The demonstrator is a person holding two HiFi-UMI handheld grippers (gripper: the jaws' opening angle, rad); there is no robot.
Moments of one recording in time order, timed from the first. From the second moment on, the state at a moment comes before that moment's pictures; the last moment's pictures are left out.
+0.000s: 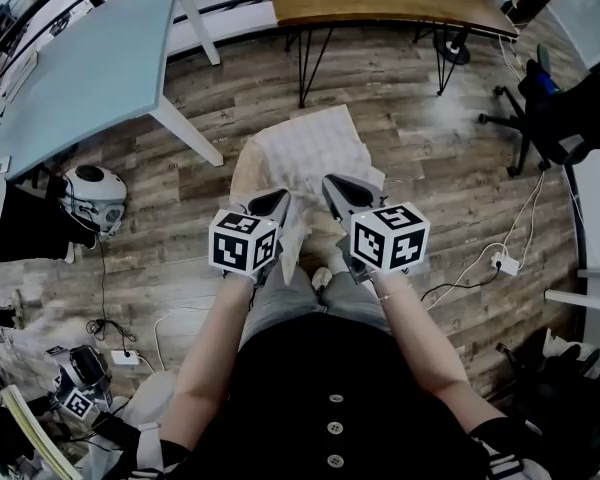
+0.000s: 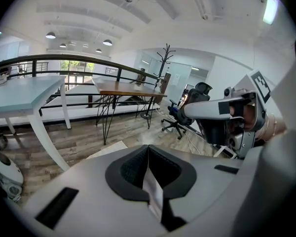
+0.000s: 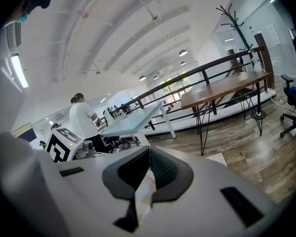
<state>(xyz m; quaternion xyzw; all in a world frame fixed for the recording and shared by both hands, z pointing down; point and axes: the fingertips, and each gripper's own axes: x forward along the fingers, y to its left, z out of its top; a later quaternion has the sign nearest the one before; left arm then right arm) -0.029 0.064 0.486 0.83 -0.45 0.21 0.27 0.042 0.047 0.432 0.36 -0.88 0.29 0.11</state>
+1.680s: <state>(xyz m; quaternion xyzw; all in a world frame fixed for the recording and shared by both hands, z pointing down) -0.040 0.075 0.486 0.82 -0.47 0.18 0.29 0.030 0.066 0.444 0.33 -0.89 0.28 0.13</state>
